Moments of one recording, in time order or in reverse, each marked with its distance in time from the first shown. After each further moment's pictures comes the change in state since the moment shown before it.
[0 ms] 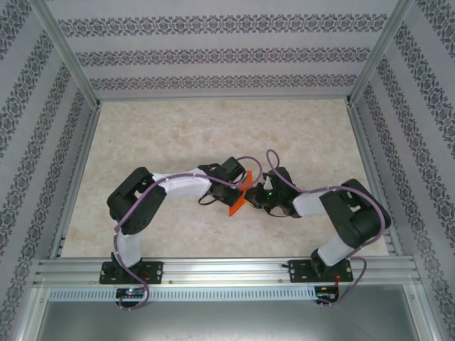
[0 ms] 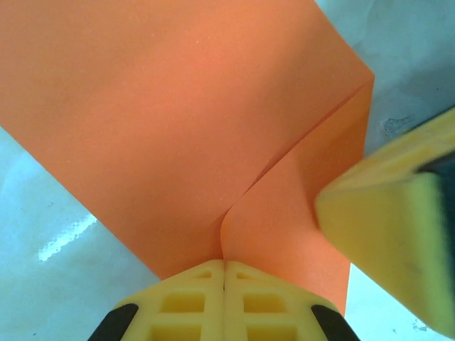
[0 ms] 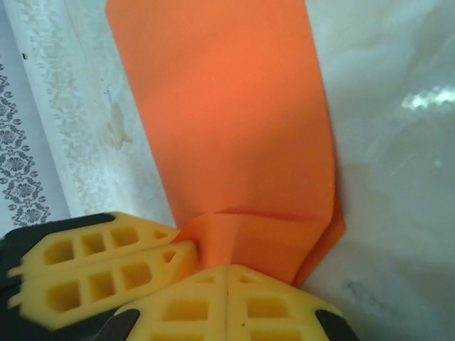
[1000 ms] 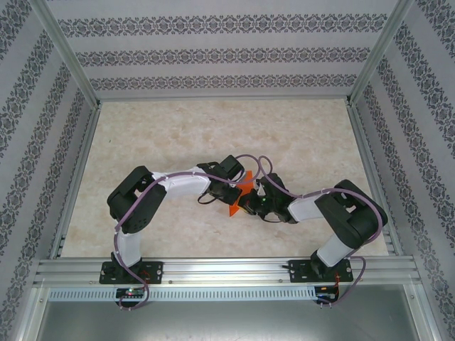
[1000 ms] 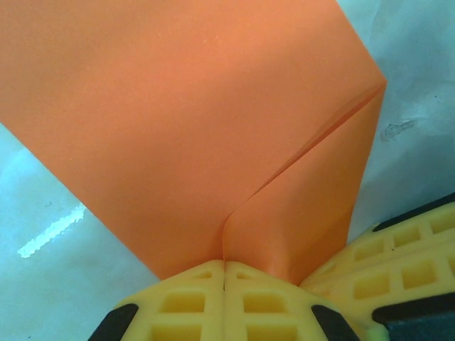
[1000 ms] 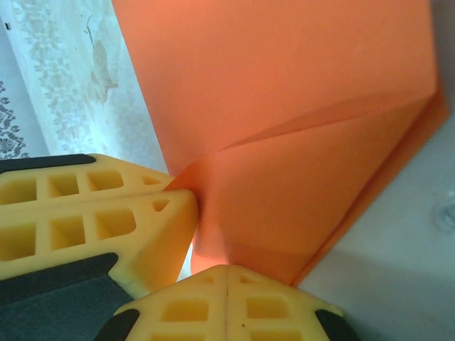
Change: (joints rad) left arm 0.018 0.008 0.009 -0.007 0.042 -0.019; right arm 0.115 0.038 -0.023 0.072 0.040 0.089
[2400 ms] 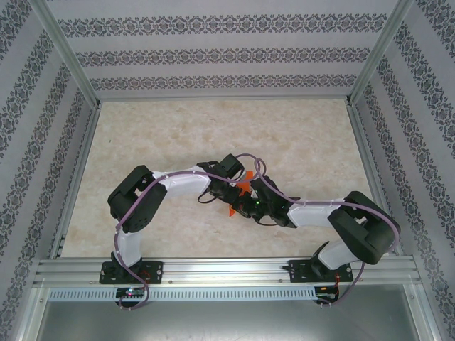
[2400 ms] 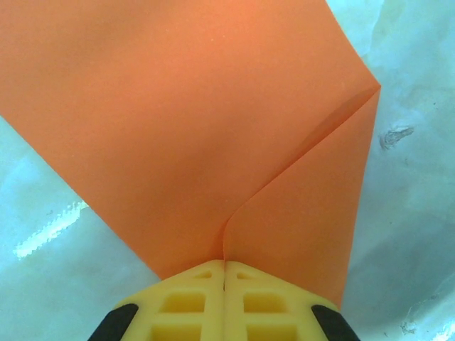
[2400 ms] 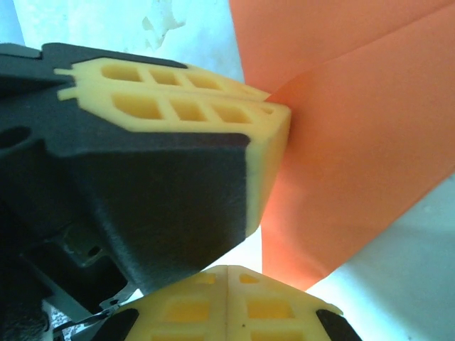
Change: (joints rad) left arm 0.006 0.009 0.012 -0.004 0.015 0.000; right arm 0.141 -0.134 0.029 -0.134 0.127 0.027
